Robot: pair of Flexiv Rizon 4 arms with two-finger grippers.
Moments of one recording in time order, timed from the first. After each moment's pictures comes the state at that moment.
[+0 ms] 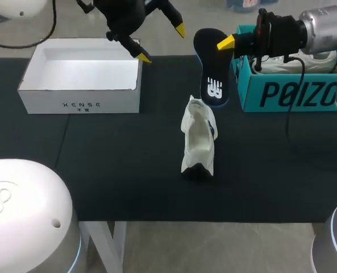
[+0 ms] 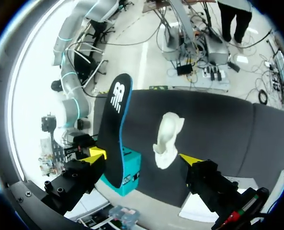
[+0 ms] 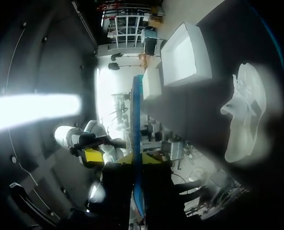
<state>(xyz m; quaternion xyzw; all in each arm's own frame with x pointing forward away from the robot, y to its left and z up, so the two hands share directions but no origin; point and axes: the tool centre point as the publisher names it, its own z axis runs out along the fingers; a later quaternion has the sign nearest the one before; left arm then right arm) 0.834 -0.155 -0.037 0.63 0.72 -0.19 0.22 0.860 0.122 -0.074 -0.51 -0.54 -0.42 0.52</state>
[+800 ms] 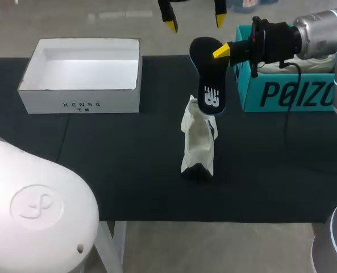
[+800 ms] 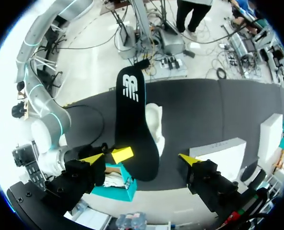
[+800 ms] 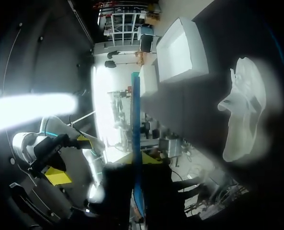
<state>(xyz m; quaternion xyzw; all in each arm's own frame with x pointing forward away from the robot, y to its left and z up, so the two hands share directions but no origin) 0.855 -0.225 -0.003 0.75 0.66 -0.04 0.10 0.855 0.131 -0.091 -0.51 -0.55 -0.40 0.53</state>
